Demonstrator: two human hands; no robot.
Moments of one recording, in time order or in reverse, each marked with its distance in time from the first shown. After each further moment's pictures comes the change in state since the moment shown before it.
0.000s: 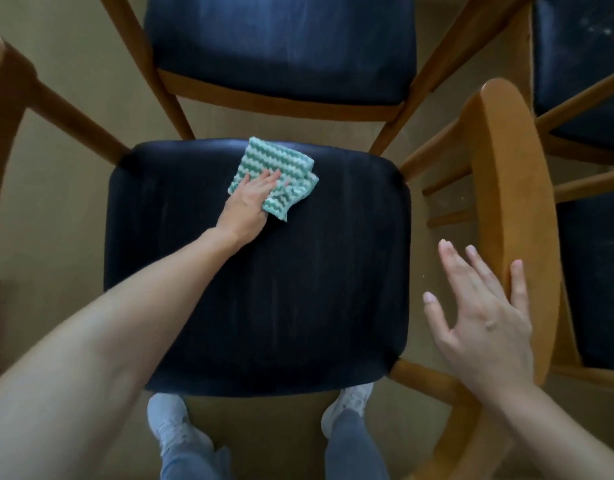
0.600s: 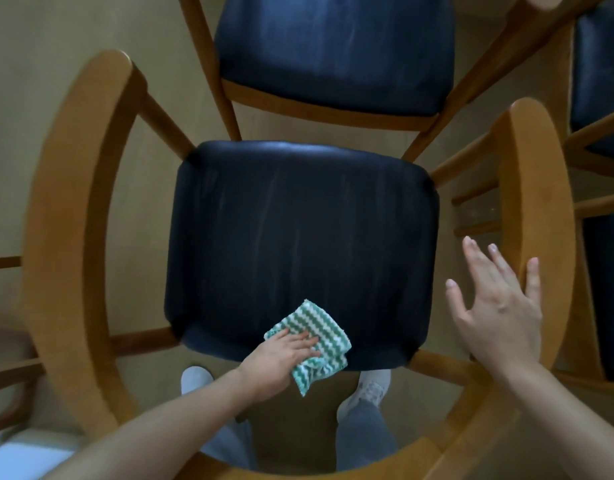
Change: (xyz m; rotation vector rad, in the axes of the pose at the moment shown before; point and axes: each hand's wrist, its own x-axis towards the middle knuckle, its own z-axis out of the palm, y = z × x) left_hand -0.230 0.053 0.036 0.066 -0.570 0.068; right_hand -0.002 -0.001 -0.002 -0.010 -0.007 0.021
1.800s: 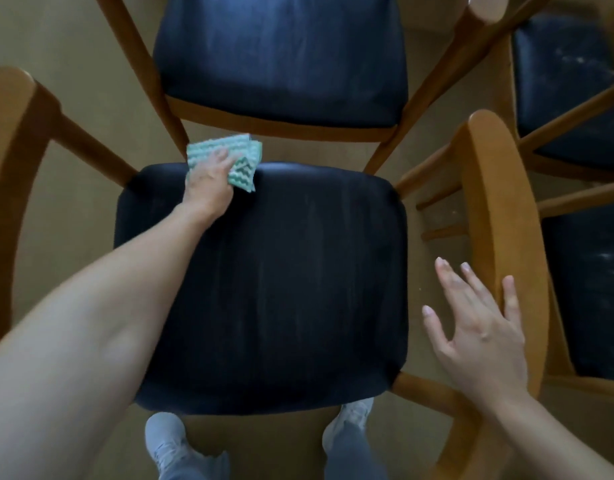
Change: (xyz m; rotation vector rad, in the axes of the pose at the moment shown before) left_hand 0.168 -0.112 -0.213 0.047 0.669 -0.354; right_hand 0.001 0.002 0.002 -0.020 0.006 0.003
